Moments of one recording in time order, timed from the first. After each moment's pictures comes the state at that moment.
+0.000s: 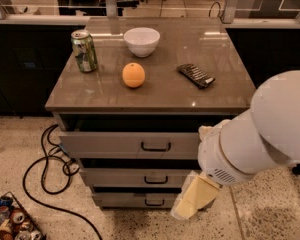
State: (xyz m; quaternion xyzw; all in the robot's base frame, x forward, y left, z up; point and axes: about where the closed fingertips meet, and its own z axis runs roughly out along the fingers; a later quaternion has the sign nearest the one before) arm 0.366 -0.088 0.818 -0.54 0.81 0.07 0.21
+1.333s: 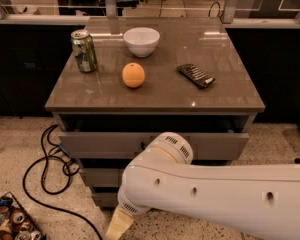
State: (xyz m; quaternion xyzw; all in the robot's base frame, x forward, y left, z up) arm 0.369 0.054 0.652 -0.54 0.83 0.08 0.15
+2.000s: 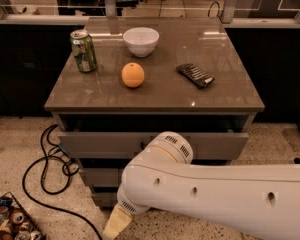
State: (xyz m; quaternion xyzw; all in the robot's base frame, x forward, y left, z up) arm 0.369 0.053 0.653 -0.50 0.85 0.08 0.15
